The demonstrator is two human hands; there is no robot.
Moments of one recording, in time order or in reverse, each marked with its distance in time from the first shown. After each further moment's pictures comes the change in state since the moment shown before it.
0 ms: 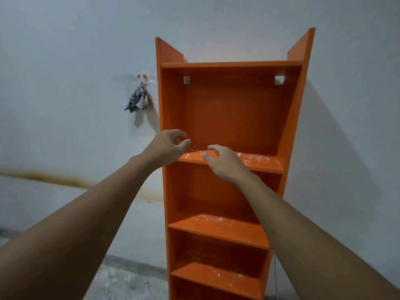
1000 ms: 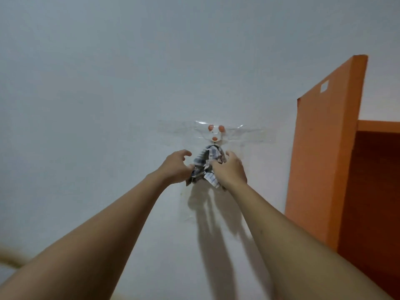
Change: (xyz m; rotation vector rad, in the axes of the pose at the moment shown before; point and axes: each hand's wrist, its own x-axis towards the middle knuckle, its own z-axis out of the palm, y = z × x) left_hand 0.420 -0.396 -0.112 -0.058 0.008 -0.134; right_hand 0.526 -0.186 0.254 0.196 0.271 0.114
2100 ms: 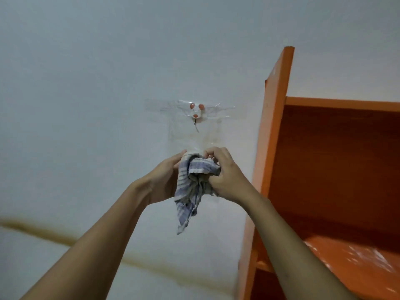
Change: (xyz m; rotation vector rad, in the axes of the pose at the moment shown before) left_hand -0.144 0.045 0.019 -1.038 -0.513 -0.219; right_hand -0.135 0.032 -0.094 0.062 -0.308 -0.476
